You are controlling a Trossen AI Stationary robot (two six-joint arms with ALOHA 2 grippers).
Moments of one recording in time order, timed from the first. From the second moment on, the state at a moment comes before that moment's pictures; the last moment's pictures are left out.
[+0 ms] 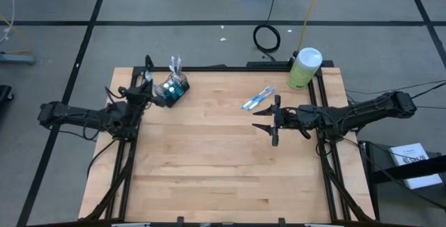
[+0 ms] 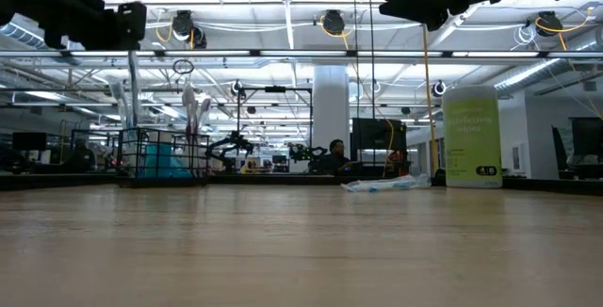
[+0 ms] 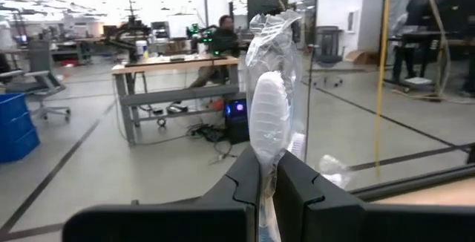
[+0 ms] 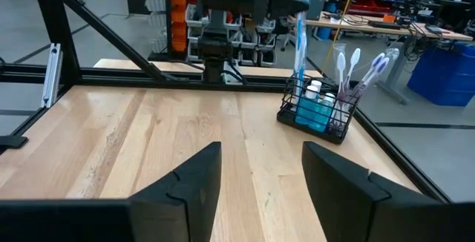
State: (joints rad) left arm -0.07 0.48 0.23 0.41 -1.34 0.16; right arm 0.13 0.98 0.57 0.26 0.24 -0.04
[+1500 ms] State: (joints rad) left arm 0.07 0.48 0.20 0.52 -1.27 0.21; right arm 0.13 0.98 0.57 0.26 0.24 -0.03
